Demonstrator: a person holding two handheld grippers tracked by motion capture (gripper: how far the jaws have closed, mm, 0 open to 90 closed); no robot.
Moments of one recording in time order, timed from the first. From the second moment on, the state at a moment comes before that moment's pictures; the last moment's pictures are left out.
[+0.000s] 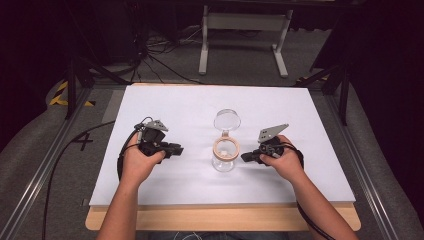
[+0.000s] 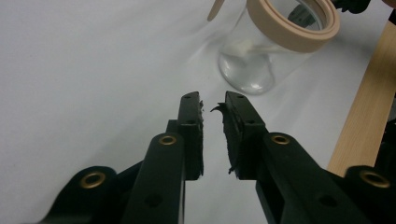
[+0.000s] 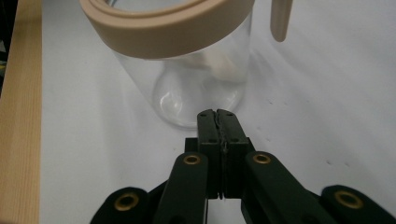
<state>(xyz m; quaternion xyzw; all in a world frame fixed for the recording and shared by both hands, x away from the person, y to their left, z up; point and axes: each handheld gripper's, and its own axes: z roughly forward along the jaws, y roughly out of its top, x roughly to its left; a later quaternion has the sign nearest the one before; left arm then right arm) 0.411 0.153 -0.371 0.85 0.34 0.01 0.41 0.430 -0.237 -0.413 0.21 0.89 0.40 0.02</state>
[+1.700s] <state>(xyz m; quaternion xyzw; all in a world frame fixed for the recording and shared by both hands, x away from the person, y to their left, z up) 0.484 0.072 -0.348 0.79 0.31 0.04 0.53 0.410 -0.212 -0.371 0.21 0.82 0.53 0.03</state>
